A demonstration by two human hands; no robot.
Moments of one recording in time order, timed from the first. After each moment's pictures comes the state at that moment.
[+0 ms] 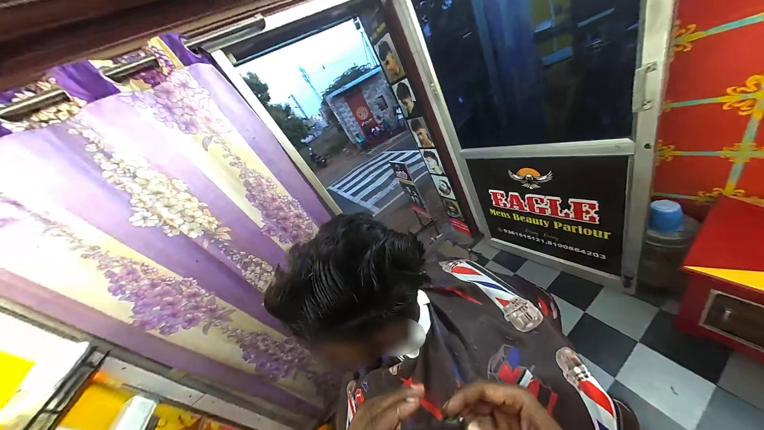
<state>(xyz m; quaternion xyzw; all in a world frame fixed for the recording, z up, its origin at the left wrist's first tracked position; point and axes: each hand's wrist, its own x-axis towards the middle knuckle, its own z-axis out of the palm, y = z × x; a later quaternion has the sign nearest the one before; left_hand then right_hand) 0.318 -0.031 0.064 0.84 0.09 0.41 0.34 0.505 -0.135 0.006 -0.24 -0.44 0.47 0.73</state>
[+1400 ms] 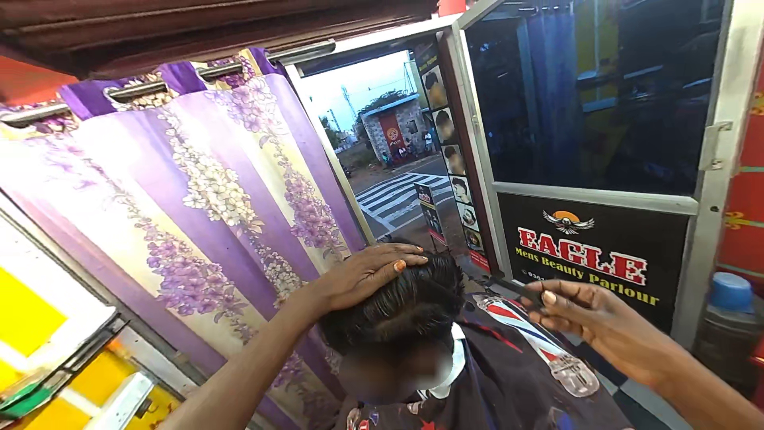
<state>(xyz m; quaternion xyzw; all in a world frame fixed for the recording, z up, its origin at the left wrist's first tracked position) 0.375 0.183 0.213 0.99 -0.03 0.10 0.08 0.656 -0.071 0.067 -0.45 -0.41 0.39 0.69</state>
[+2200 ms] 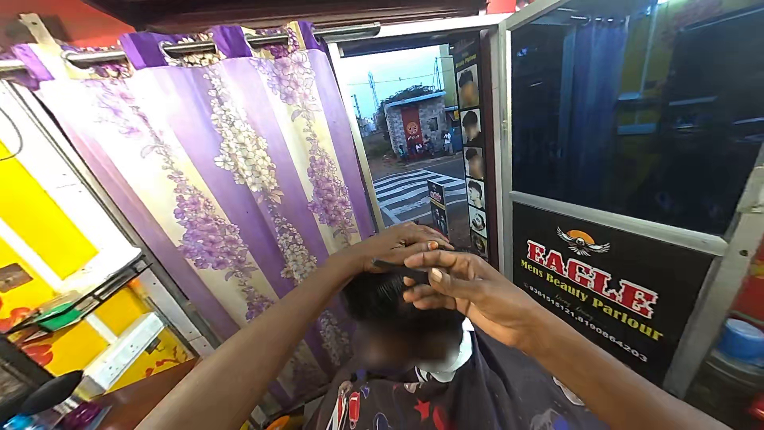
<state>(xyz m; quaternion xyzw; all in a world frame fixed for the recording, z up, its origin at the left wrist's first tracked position) 0.381 0.170 0.221 0.97 -0.03 0.14 0.19 0.531 0.005 0.165 -0.26 -0.55 0.55 0.58</state>
